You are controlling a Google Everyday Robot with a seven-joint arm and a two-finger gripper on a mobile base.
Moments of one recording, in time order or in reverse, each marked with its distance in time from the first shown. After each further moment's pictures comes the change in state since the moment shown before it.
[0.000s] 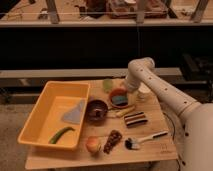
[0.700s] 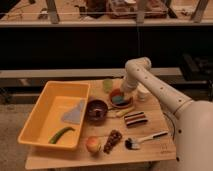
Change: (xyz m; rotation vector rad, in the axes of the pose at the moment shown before) arm 0.000 -0.006 0.012 -0.016 0.013 -0.005
